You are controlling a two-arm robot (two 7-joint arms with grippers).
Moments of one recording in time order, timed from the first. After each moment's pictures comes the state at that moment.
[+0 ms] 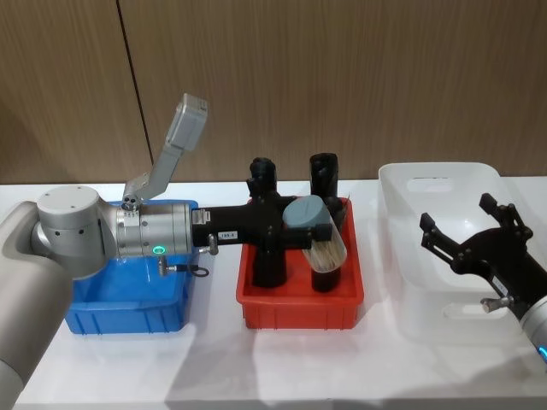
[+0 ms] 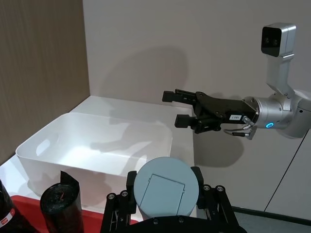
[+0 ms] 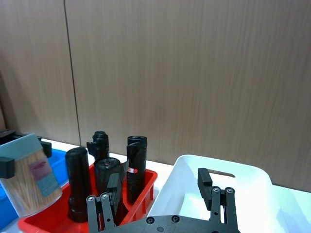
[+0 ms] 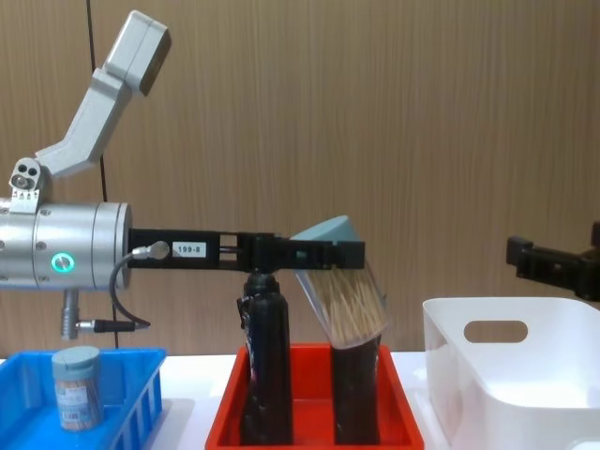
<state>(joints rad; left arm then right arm) -0.70 0.30 0.36 -0.96 -0.42 0.19 -1.25 -0.02 0.34 -0.22 -1.77 0.28 0.03 0.10</state>
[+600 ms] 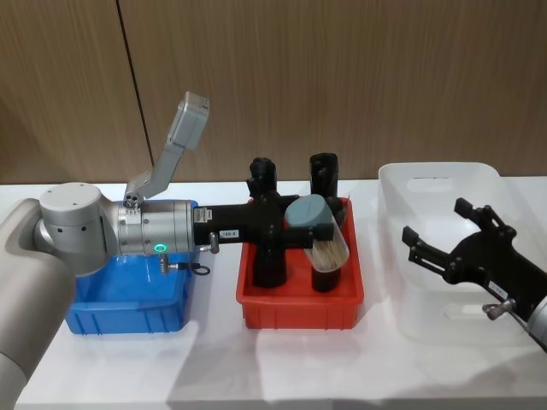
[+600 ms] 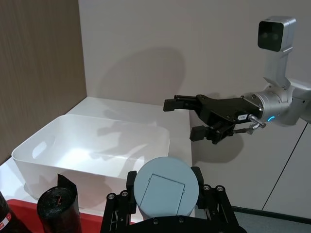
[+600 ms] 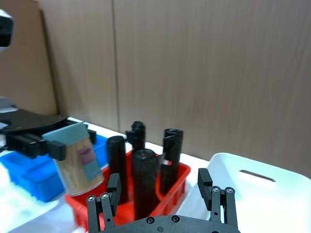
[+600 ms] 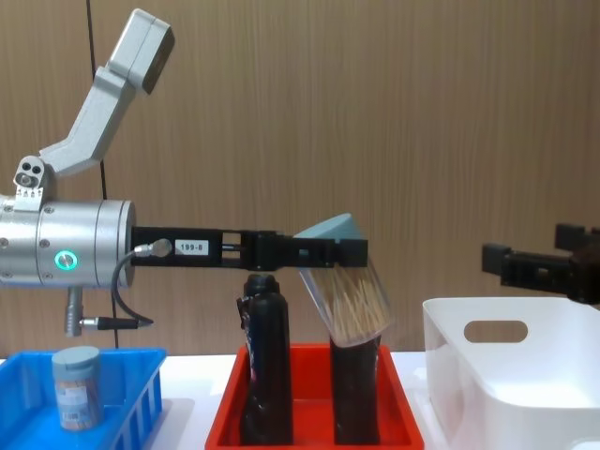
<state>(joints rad) -0.72 0.29 0.37 -0.93 -0.41 0.18 -1.27 0.01 0.40 -0.20 -1.78 0.35 0.11 0.32</state>
